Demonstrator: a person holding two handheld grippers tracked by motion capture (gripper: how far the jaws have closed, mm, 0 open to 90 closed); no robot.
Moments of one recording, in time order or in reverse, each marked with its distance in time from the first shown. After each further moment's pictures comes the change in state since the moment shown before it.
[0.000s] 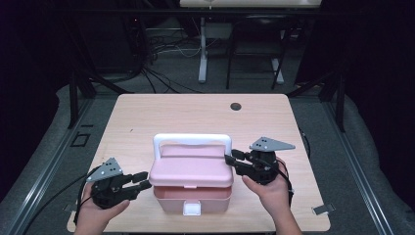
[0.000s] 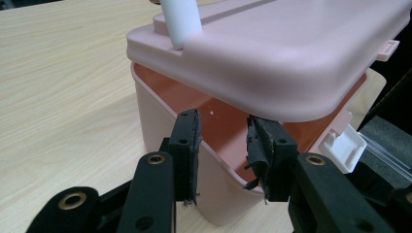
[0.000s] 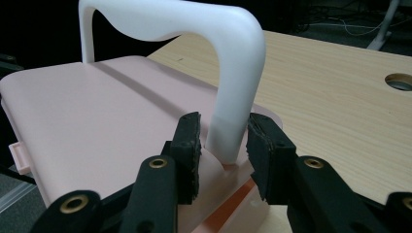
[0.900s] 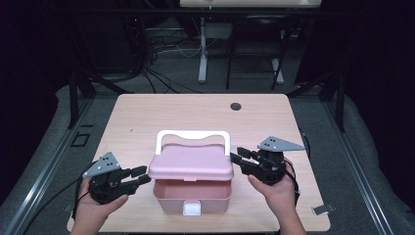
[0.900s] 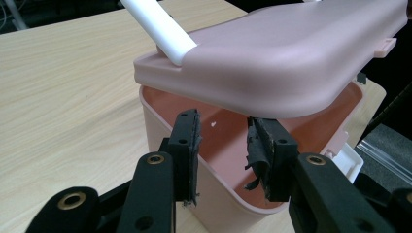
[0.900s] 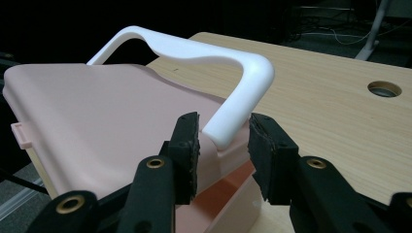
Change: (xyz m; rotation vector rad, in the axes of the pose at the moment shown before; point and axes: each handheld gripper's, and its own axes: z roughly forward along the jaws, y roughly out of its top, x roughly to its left) left arm 0.001 0.015 -0.005 -0.031 0.011 0.017; right arm -0.004 0.003 -0.016 -0.035 -0.018 0.006
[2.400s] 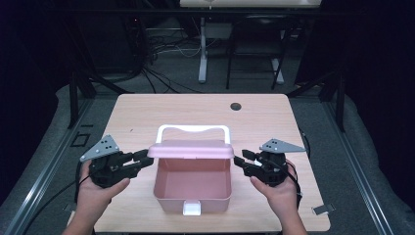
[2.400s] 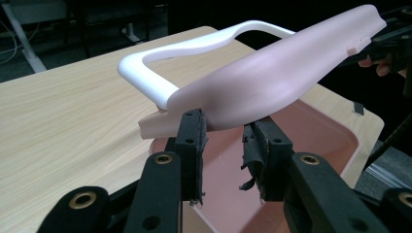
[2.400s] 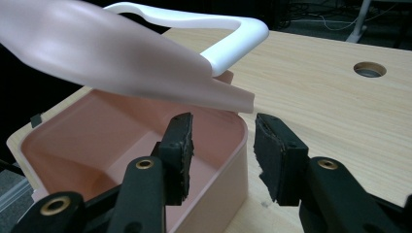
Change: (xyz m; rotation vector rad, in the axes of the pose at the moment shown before) left arm 0.004 0.040 0.000 -0.078 0.005 0.021; right arm -0.009 -0.011 0.002 0.041 -0.039 0.024
